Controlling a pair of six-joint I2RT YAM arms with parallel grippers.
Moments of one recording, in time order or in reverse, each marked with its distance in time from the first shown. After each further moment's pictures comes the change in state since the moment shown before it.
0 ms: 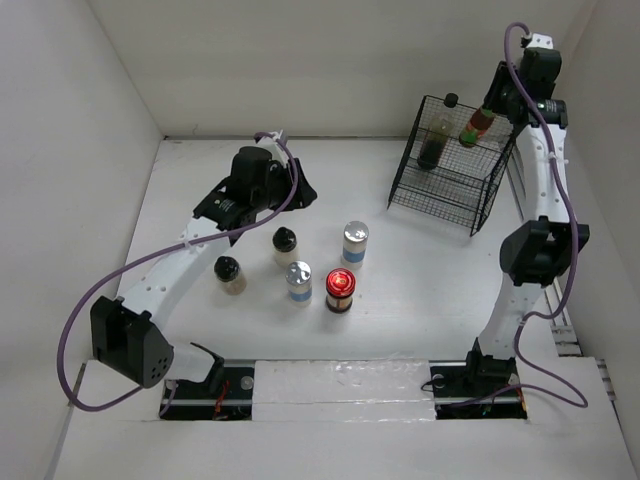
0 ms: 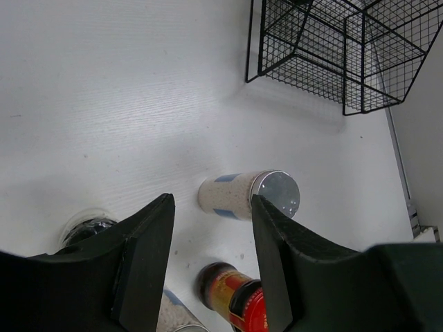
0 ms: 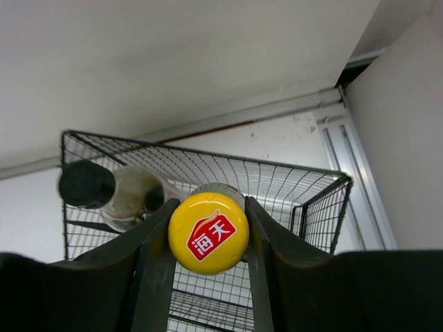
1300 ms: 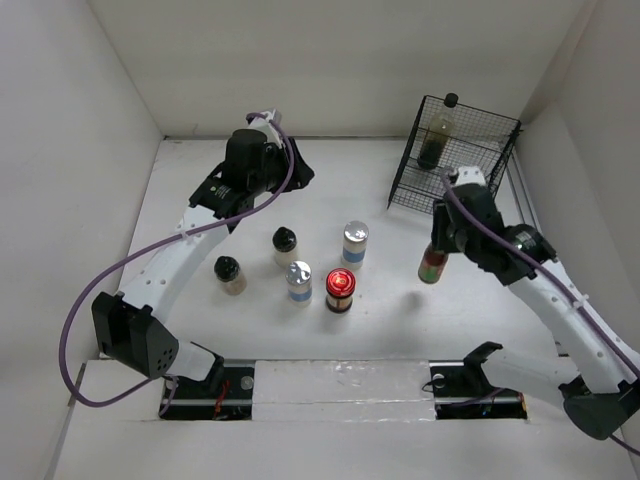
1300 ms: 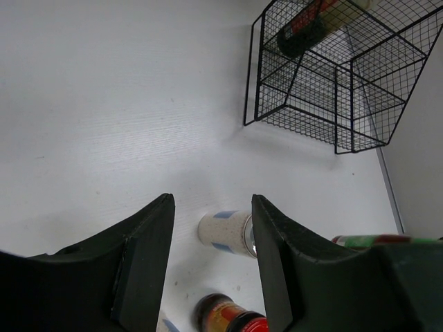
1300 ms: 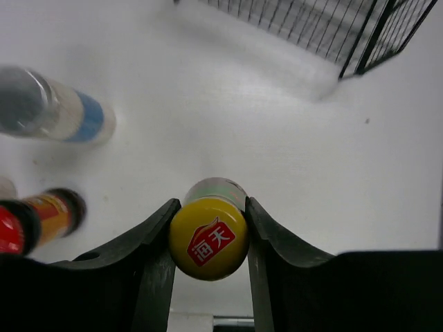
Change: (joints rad) left arm 0.026 0.051 0.134 -0.007 -0.040 0.002; right arm 0.679 -0.992 -1.136 -0.311 0.370 0.244
